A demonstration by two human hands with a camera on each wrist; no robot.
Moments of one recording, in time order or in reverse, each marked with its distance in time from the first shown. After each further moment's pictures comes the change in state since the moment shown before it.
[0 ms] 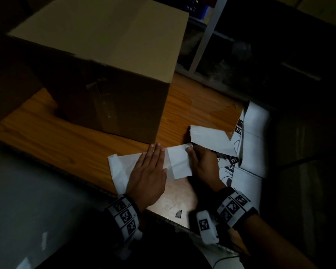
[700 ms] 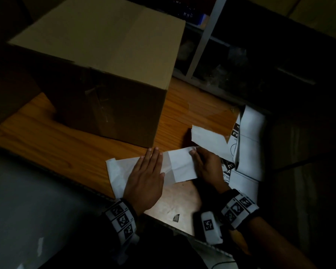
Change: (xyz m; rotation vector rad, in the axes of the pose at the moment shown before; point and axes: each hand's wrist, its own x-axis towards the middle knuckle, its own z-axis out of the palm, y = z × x) left_hand 0.000 -0.001 -0.001 -0.009 -0.012 0.009; right_hand 0.001 0.017 -0.017 0.083 0.008 -0.047
